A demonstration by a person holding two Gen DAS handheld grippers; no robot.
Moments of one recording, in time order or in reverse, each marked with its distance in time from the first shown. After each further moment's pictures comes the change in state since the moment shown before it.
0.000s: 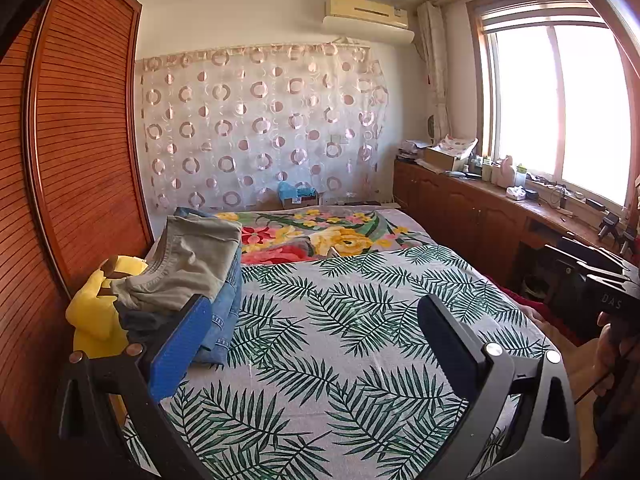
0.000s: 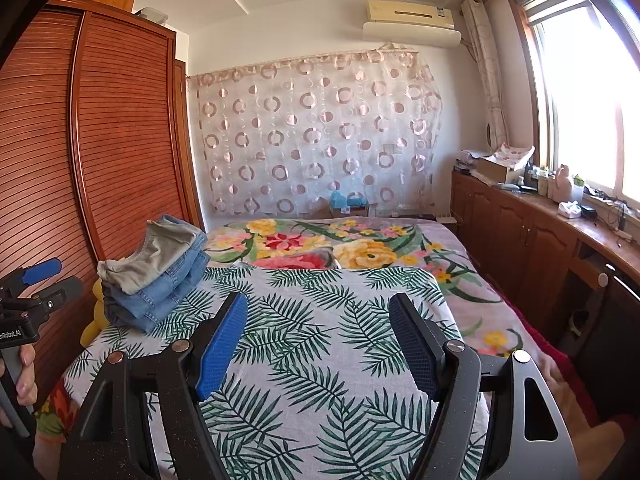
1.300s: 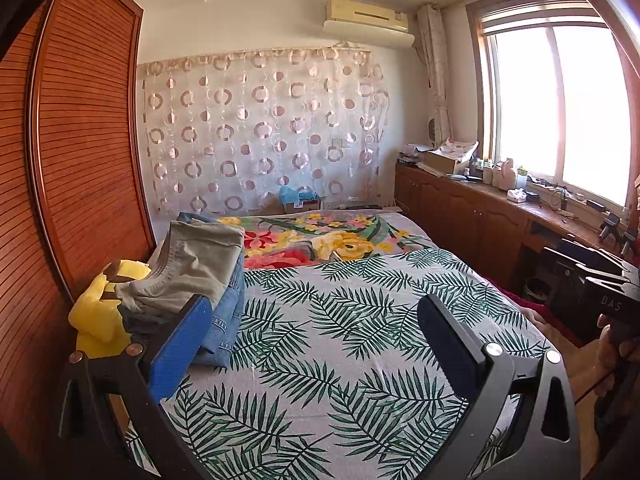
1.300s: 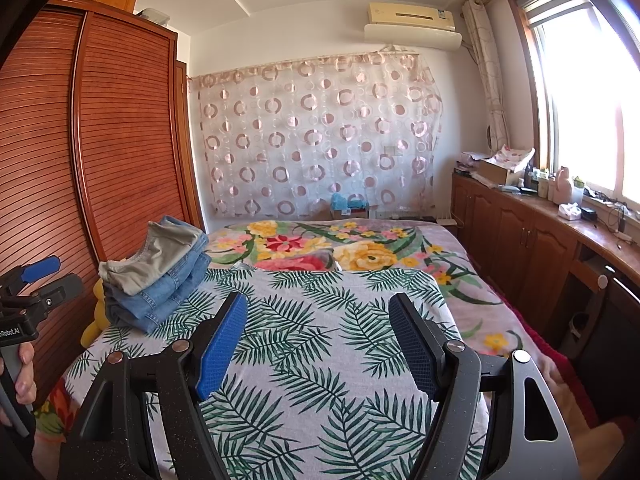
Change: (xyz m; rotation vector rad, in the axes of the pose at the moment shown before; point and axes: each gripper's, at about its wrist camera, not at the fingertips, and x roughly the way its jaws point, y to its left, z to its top) left arm -0.002 0.001 -0.001 0.000 -0.008 0.007; right arm -0.001 0.002 -0.001 -0.007 -0.006 0.000
